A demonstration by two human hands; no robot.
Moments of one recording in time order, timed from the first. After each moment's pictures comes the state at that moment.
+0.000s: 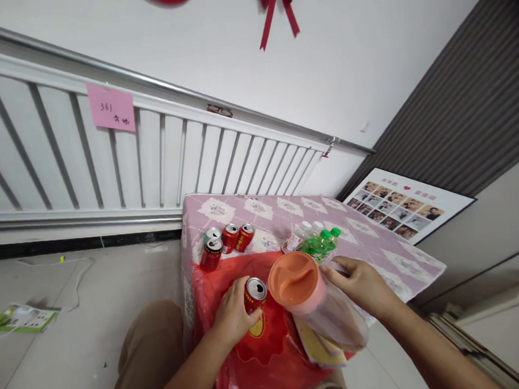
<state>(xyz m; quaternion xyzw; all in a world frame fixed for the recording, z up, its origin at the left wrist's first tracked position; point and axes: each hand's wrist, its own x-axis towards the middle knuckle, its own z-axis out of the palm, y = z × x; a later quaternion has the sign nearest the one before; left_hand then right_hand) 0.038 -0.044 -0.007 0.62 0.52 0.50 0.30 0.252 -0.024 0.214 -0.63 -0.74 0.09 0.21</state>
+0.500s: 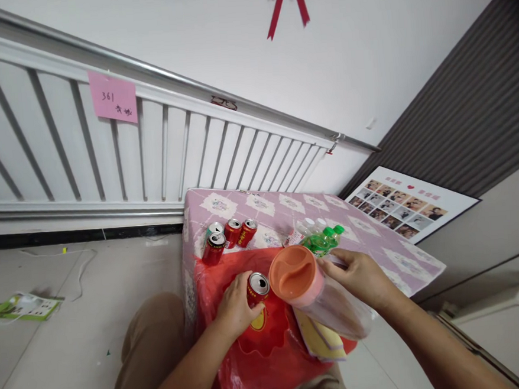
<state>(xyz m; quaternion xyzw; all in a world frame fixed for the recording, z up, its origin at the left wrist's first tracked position) 0.035 -0.046 0.001 0.63 0.52 0.48 0.30 0.243 -0.016 0.216 -0.61 -0.77 0.06 0.17</state>
